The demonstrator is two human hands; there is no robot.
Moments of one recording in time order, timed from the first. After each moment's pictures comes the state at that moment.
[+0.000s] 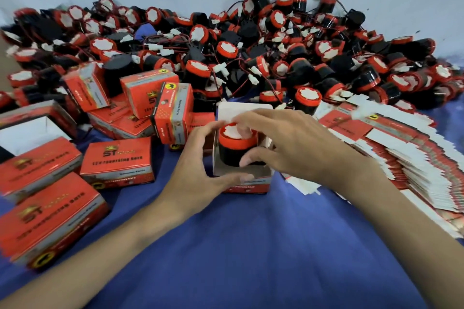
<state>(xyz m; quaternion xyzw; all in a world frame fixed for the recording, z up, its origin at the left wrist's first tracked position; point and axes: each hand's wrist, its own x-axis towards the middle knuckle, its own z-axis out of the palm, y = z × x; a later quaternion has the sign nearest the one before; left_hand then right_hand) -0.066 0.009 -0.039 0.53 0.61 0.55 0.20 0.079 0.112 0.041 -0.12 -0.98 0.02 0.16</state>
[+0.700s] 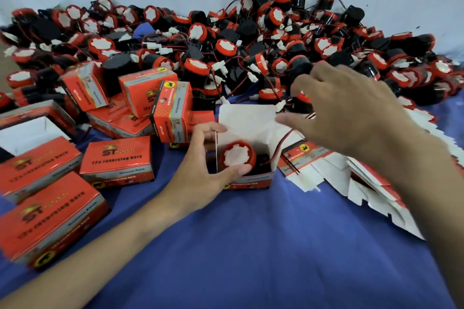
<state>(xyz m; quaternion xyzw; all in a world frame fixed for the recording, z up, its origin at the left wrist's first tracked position) -0.065 0.012 -0.041 0.52 0.61 0.54 0.26 0.102 0.119 0.079 -0.37 -0.91 -0.16 0.09</state>
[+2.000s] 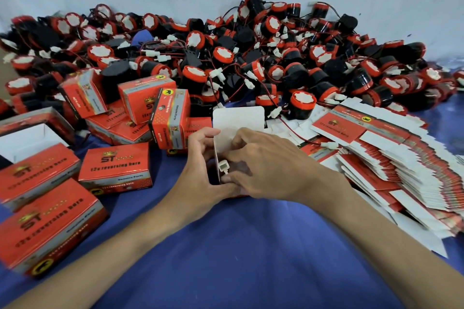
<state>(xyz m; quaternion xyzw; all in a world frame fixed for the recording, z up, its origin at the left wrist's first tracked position) -0.063 0.014 -0.047 0.54 0.54 0.58 0.28 0.063 0.093 0.028 -0.22 -0.97 0.06 0.01</state>
